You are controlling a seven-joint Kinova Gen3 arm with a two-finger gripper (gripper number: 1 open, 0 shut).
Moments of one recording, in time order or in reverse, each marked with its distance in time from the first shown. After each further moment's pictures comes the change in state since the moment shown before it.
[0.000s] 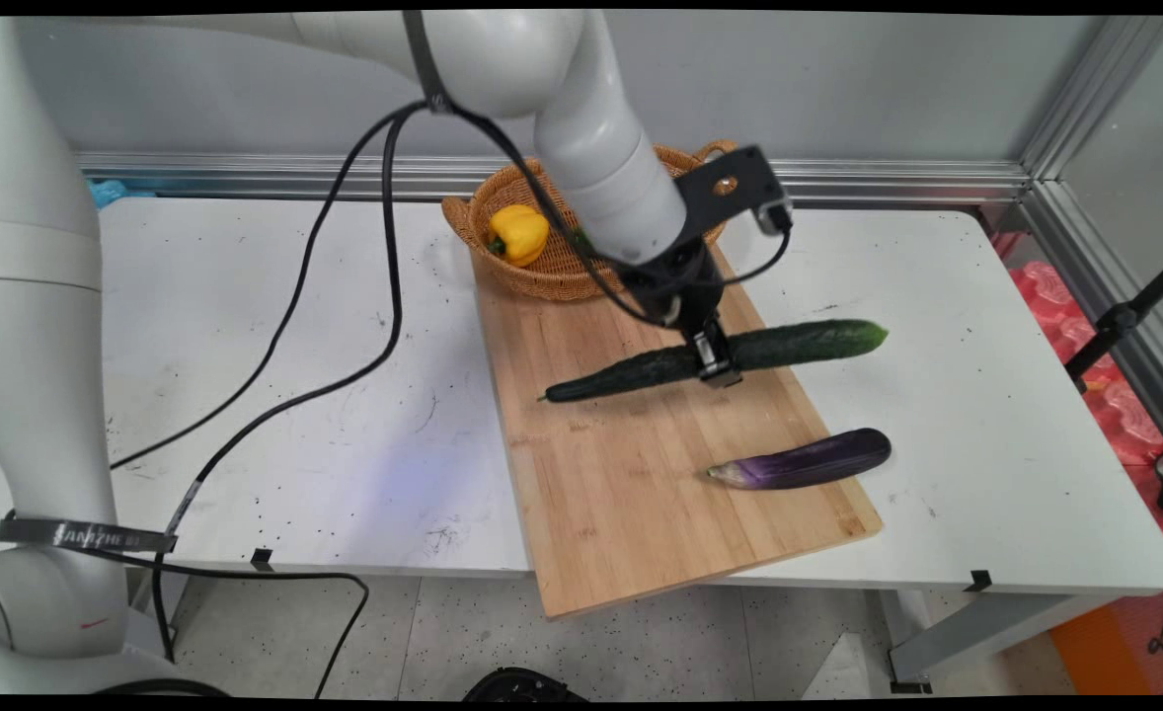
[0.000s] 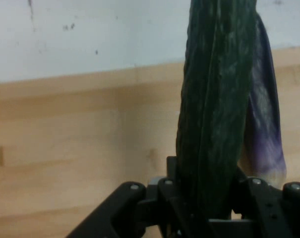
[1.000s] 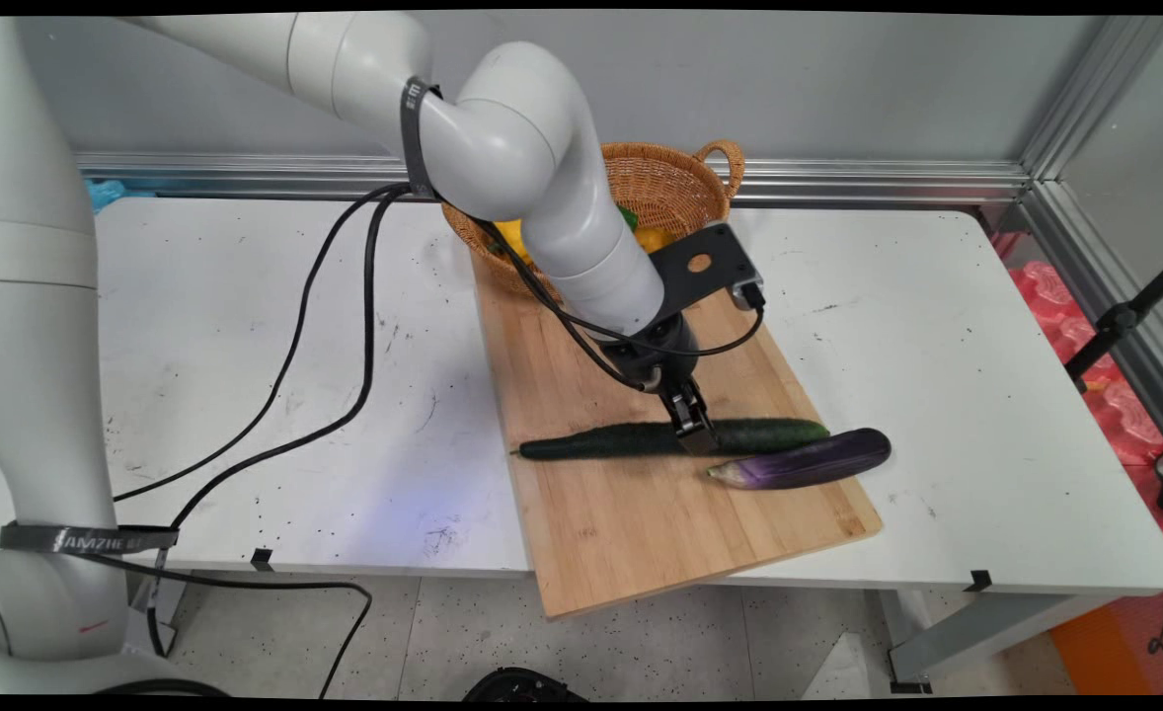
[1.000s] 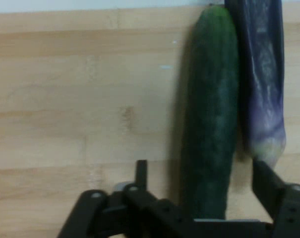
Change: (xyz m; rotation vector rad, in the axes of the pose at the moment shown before) arm -0.034 0.026 0.037 0.011 -0.040 -0.080
